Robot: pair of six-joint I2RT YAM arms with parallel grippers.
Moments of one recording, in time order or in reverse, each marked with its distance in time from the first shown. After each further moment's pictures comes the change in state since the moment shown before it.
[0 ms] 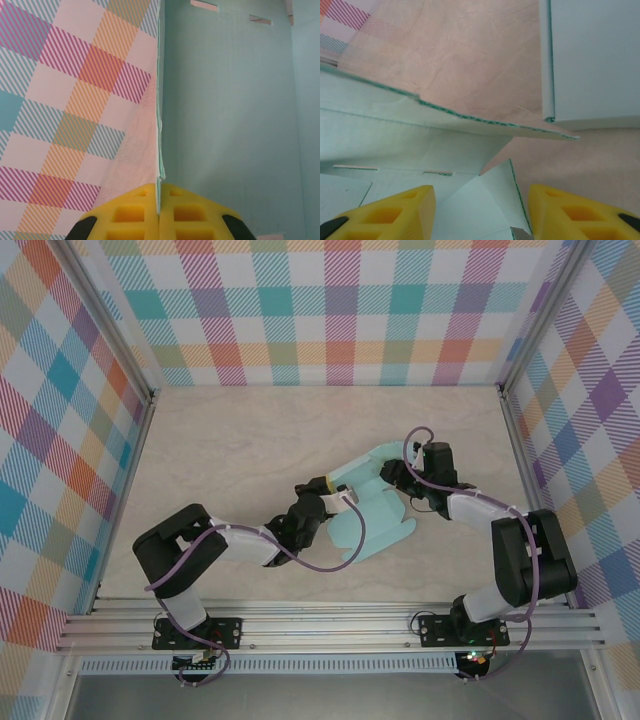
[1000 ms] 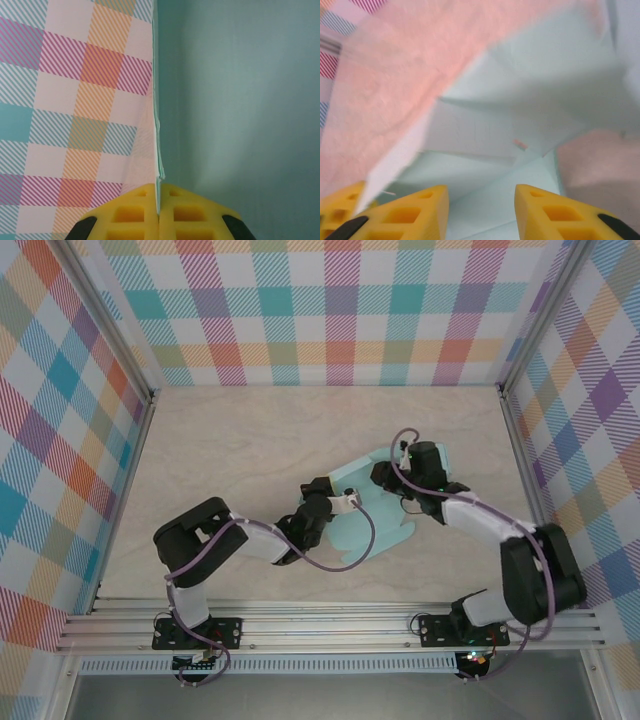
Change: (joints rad) left arm -0.006 0.126 0.044 0.075 -0.076 0.186; right arm 0.100 -0.155 0.028 -0.126 0.138 -0.043
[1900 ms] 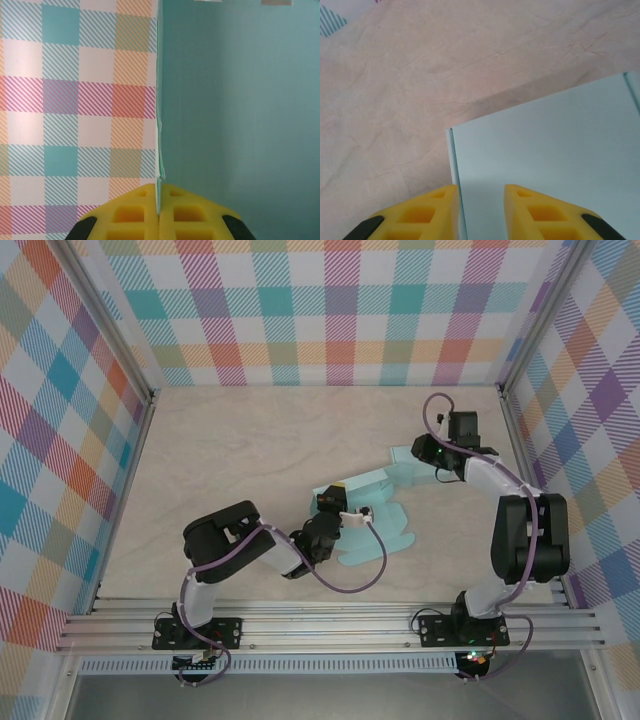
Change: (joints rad) left arm -0.095 0.162 0.004 0.330 -0.064 0.328; right arm -0.291 0.293 0.309 -0.207 -0.081 -0.263
